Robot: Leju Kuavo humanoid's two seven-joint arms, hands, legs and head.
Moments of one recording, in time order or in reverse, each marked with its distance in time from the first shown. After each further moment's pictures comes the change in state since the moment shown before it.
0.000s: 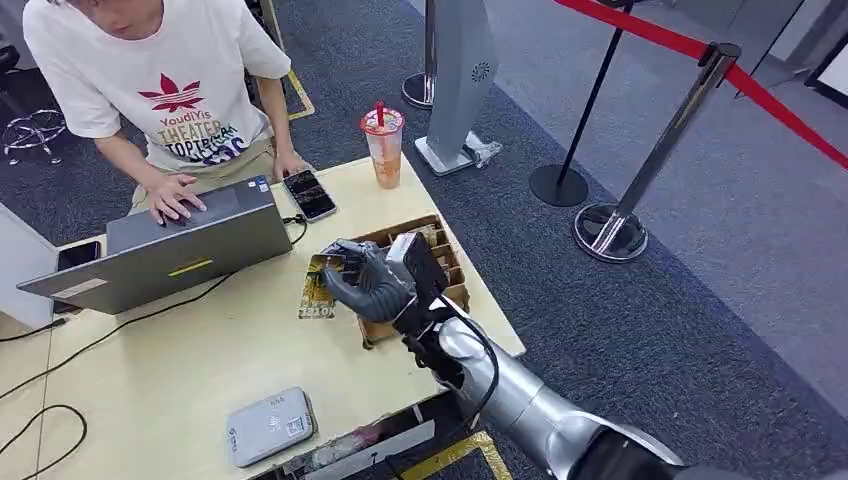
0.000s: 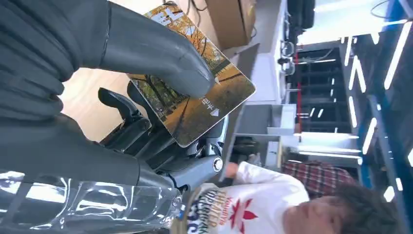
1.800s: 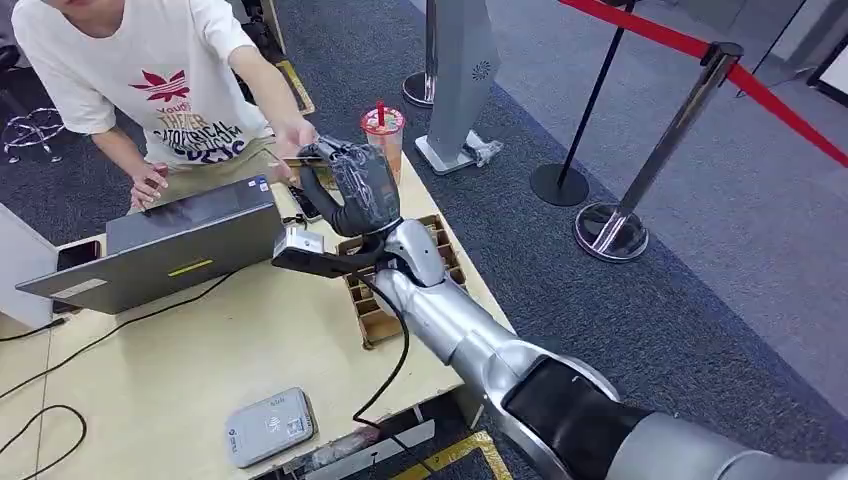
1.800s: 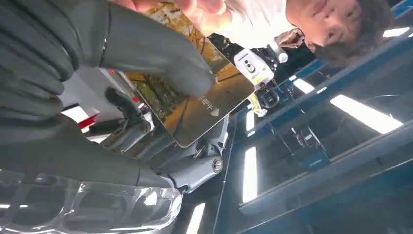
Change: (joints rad) left arm -0.031 -0.009 -0.047 0.000 -0.013 0.000 0.032; right arm -0.325 0.145 -0.056 0.364 1.109 -0.862 -0.063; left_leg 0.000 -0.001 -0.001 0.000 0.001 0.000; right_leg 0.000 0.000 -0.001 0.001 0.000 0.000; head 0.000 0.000
